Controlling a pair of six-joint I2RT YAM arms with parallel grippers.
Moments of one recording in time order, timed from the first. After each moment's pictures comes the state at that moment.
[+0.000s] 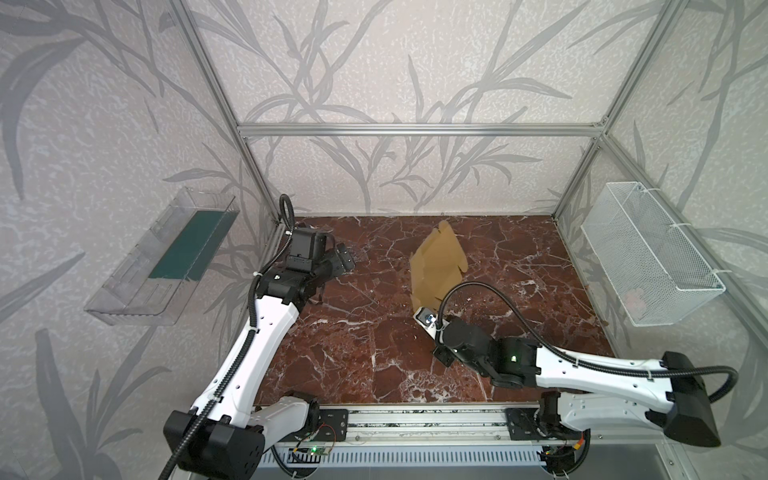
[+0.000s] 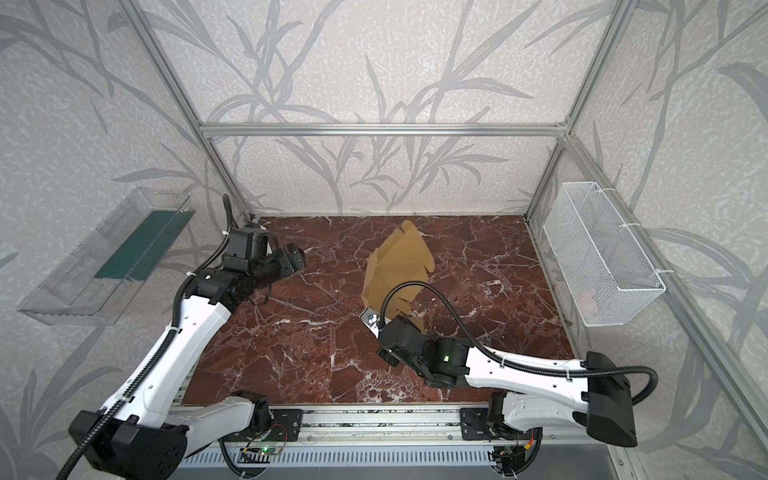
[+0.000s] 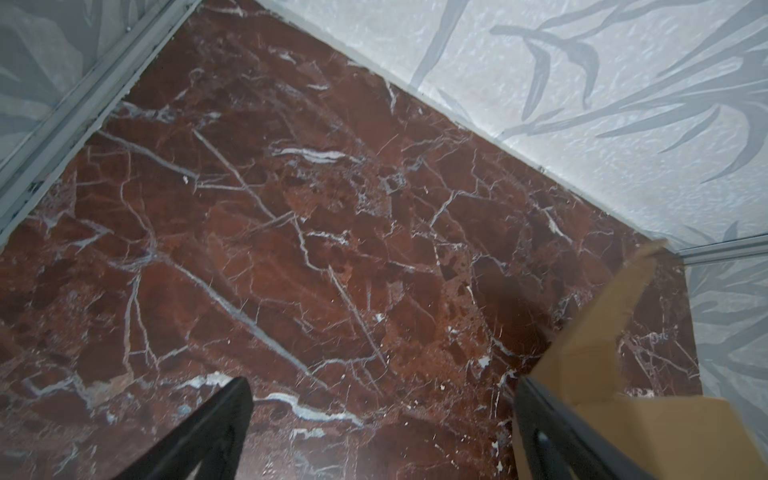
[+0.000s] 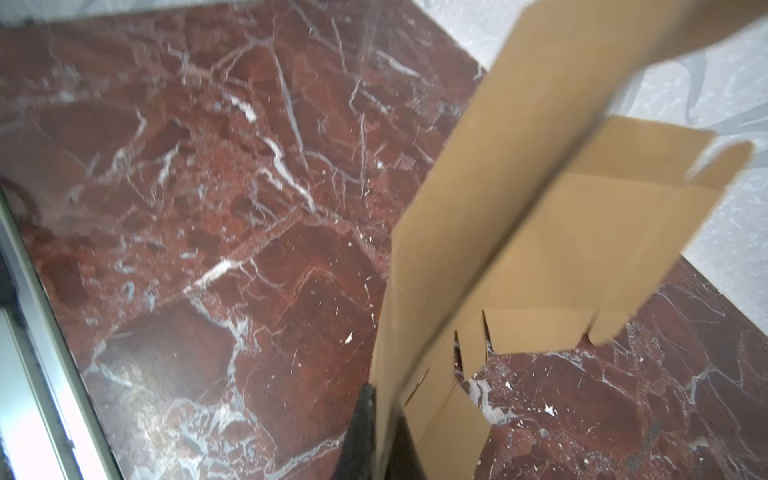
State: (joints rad) left arm -0.20 1.12 1.17 -0.78 -0.10 -0.62; right arm 1.25 1.20 0.80 -0.30 0.44 0.01
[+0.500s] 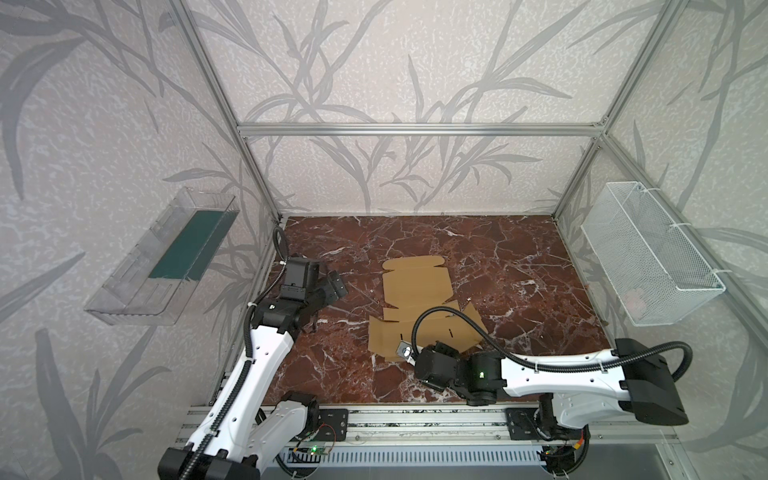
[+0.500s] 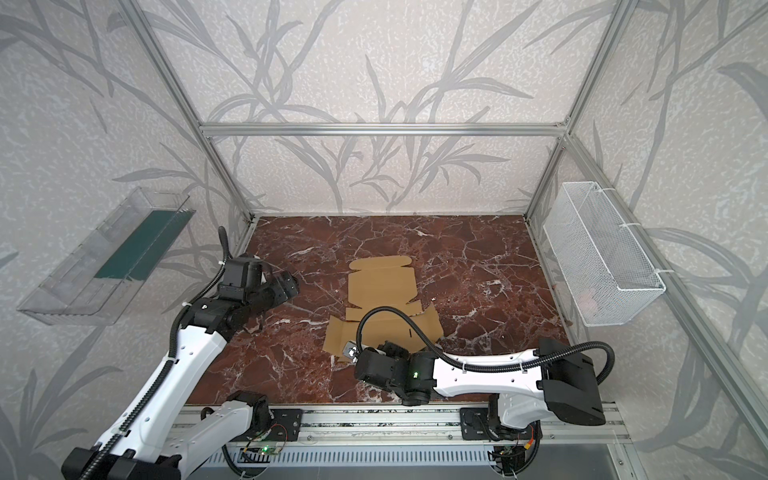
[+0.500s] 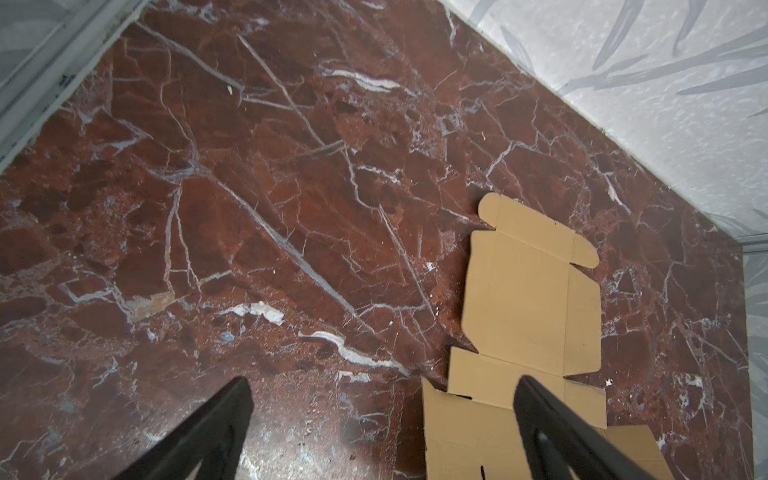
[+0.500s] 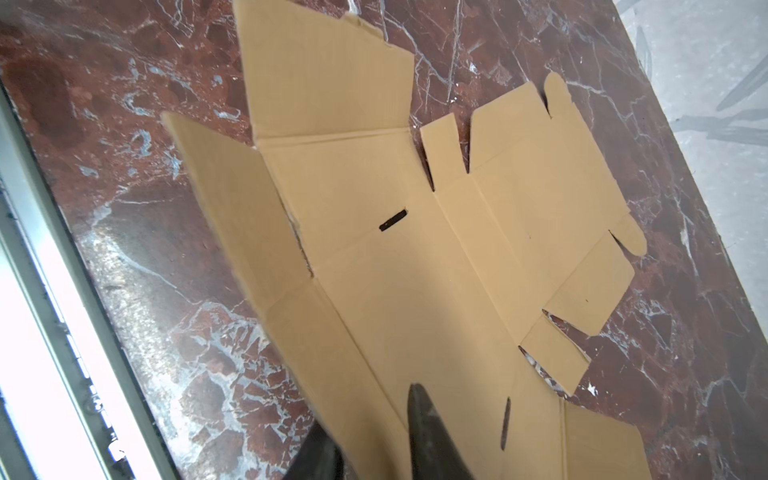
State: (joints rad) left arm -0.16 0.96 0.91 -0.78 -0.06 -0.66; right arm 1.38 1.37 0.83 -0.43 0.48 0.08
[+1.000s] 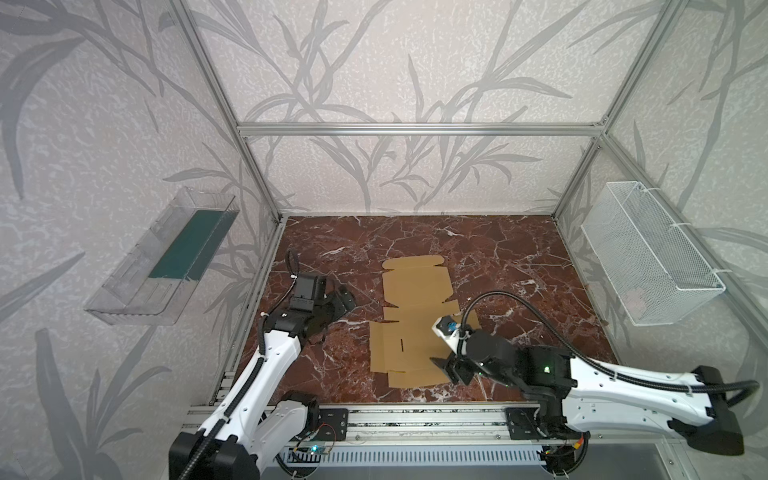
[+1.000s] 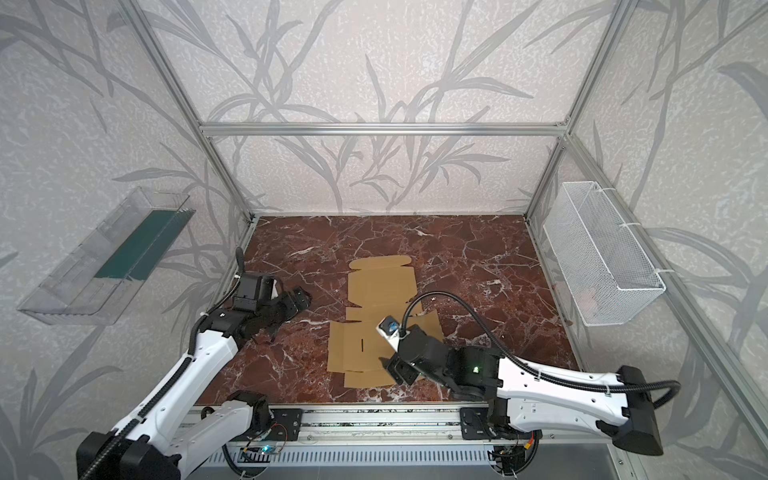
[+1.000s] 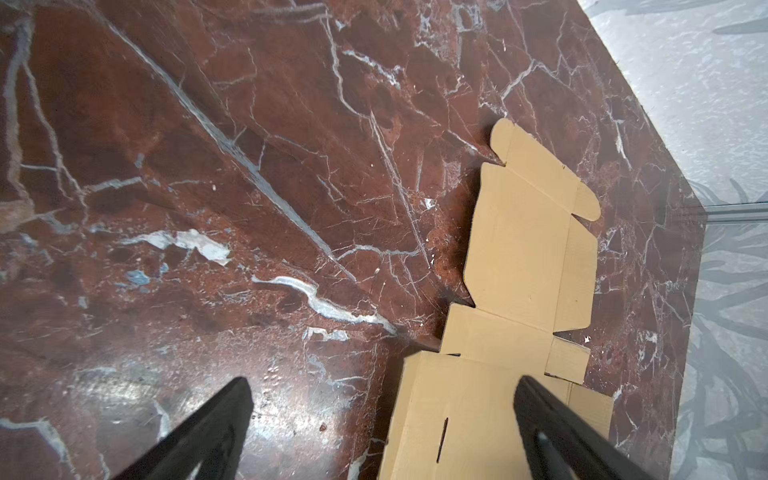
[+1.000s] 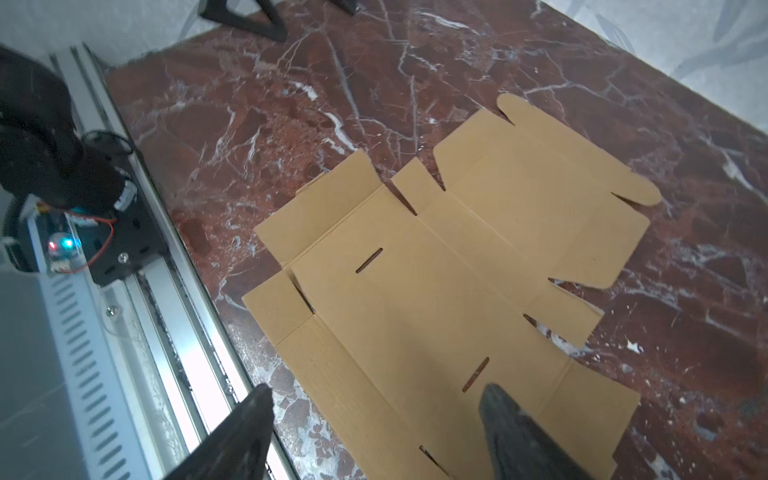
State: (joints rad) left arm -0.16 1.00 0.72 -0.64 0.13 -0.78; right arm 1.19 0.87 0.72 -0.49 0.20 0.30
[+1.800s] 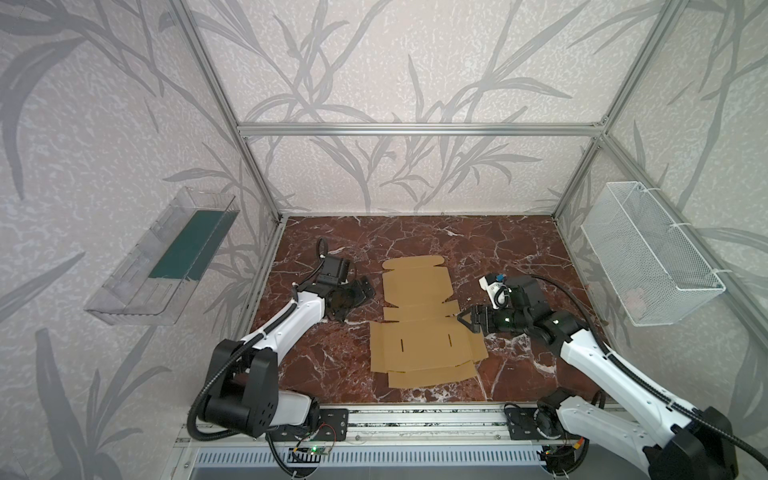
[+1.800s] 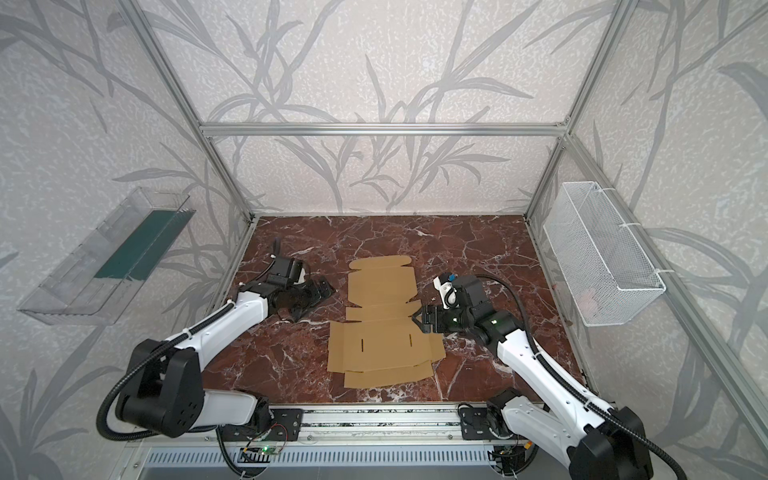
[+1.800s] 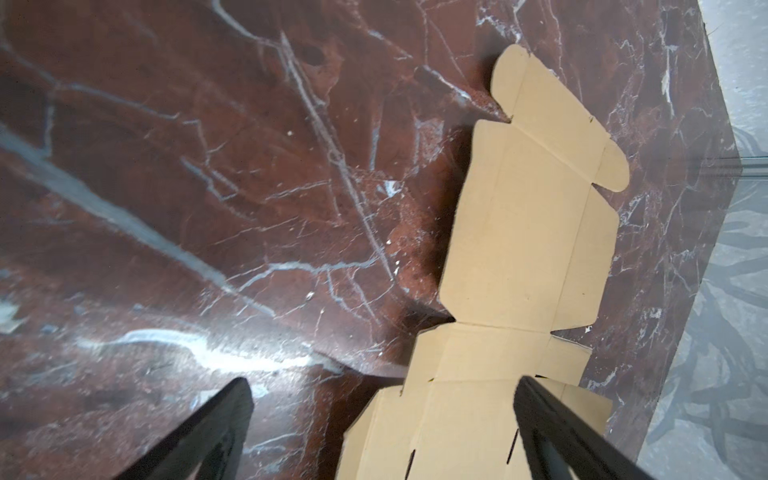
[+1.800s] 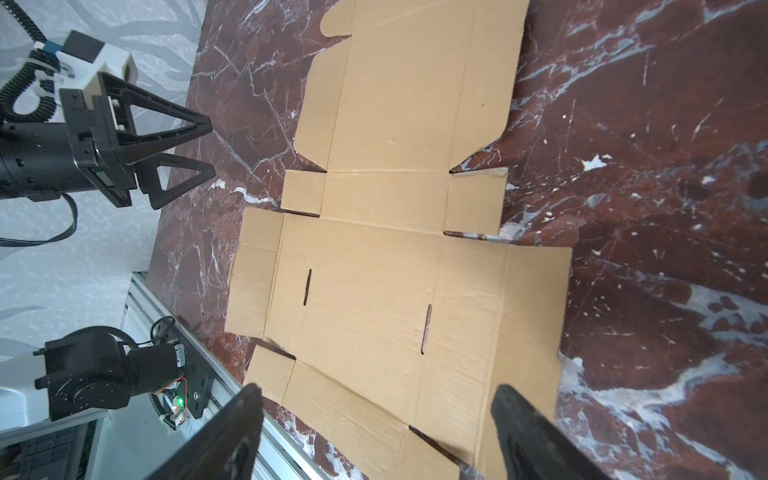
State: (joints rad) left arm -0.24 1.41 0.88 -0.49 0.22 -0.80; right arm 0.43 1.04 0.70 -0.49 -0.42 0.48
